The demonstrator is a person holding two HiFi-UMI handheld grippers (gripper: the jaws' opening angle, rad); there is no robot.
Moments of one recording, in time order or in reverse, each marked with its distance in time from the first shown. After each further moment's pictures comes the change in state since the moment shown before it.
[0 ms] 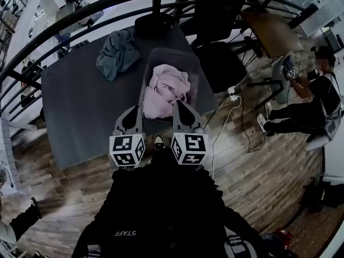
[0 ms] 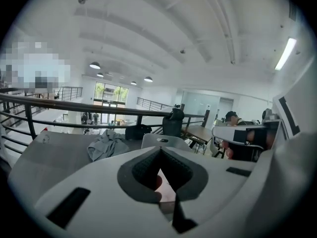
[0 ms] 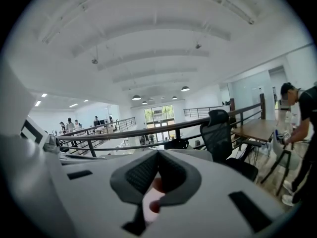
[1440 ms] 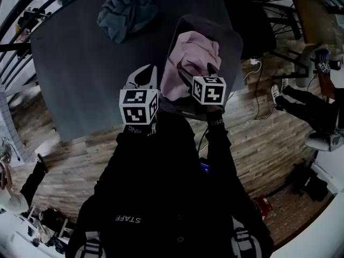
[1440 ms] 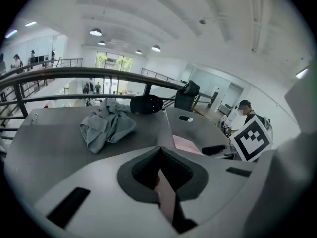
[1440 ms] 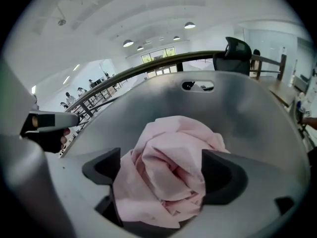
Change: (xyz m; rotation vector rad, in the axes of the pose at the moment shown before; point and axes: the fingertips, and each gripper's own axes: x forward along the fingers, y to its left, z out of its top) left arm 0.174 0.104 -0.054 -0.104 0.350 -0.003; right arm 0.224 -0.061 -0.188 0.077 0.681 0.081
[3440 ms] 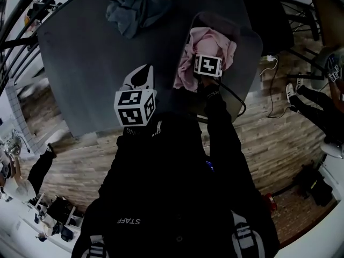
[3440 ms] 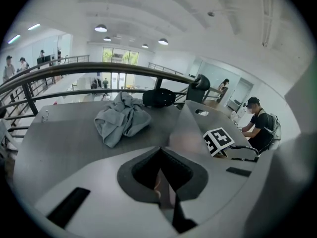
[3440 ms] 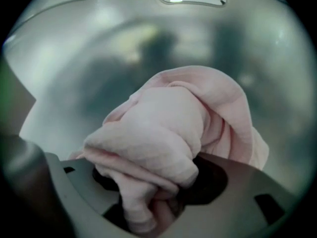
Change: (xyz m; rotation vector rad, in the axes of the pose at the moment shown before) left arm 0.001 0.057 -0.016 -0.029 0.073 0.093; right arm 0.131 -0.052 -0.054 0.119 0.255 -0.198
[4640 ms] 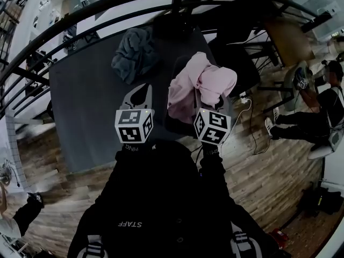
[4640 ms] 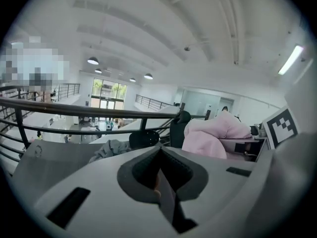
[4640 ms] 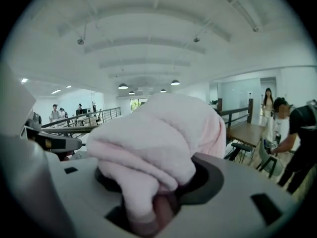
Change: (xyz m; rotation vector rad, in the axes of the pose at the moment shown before) left arm -0.135 -0.058 0.105 0.119 -0.388 -0.123; right arm -0.377 0.046 0.065 -0.058 -0.848 -0.057
